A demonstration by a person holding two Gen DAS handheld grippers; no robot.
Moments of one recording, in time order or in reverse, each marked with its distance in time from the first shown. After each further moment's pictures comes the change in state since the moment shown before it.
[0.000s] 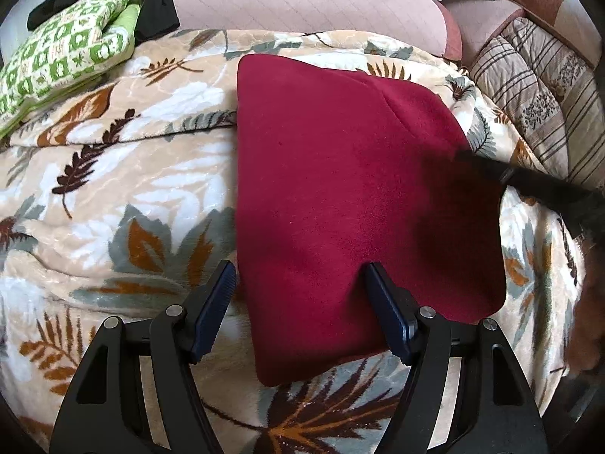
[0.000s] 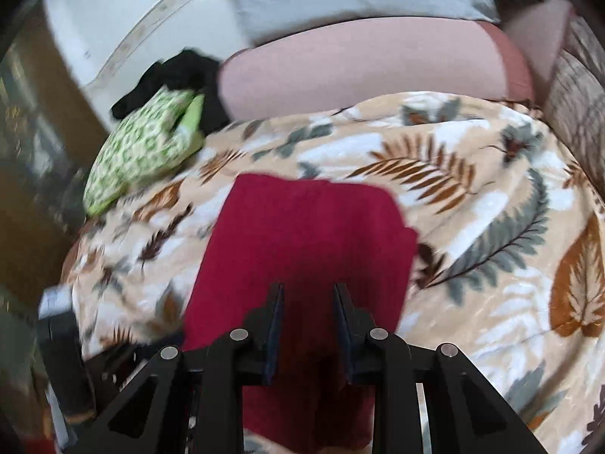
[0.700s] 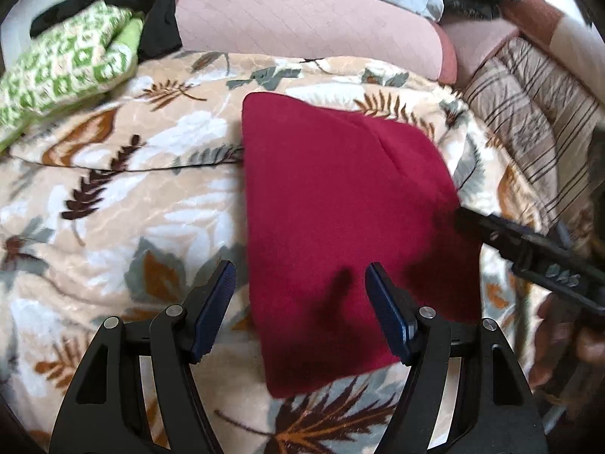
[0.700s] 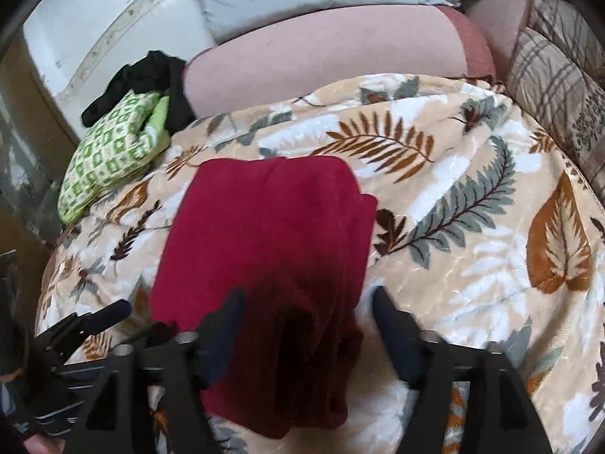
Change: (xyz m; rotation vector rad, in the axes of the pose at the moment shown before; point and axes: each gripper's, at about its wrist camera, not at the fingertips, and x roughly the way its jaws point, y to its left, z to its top) left arm -0.016 0.016 0.026 -0.042 -0.040 -0.079; right arm -0.004 -0.026 -0.012 0.144 -0.031 -0.056
